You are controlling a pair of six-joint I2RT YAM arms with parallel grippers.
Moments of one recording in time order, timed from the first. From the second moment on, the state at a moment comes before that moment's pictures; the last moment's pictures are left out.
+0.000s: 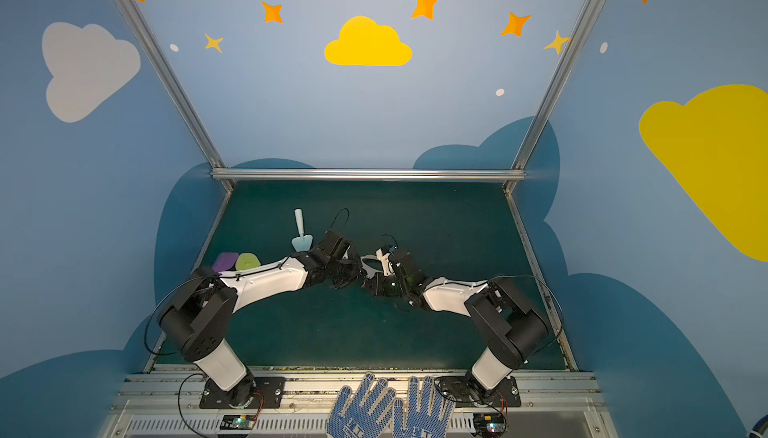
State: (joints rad) left arm -0.67 1.70 1.02 -0.21 0.24 -1.08; right arm 0.73 1.62 0.69 0.23 -0.42 0.70
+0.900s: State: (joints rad) left arm -0.69 1.77 1.31 -0.45 0.49 -0.80; right arm 0.66 1.64 0.60 0.59 -0.79 0.79
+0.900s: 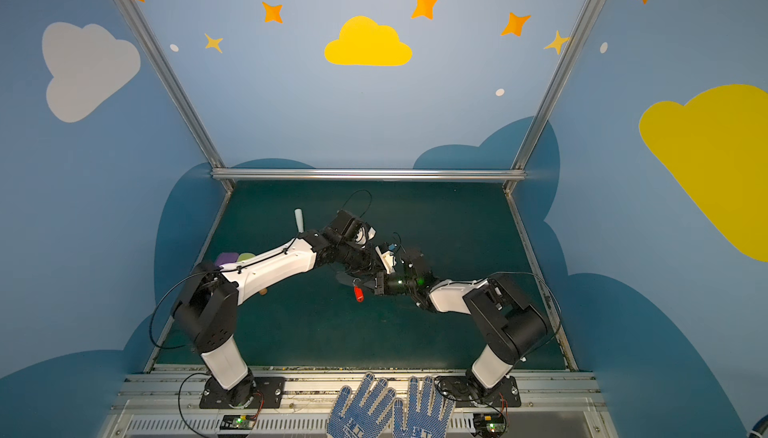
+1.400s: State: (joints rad) left arm -0.64 1.50 1.29 -0.53 0.42 -0.75; right arm 0.65 1.84 0.56 1.10 -0.87 1.08
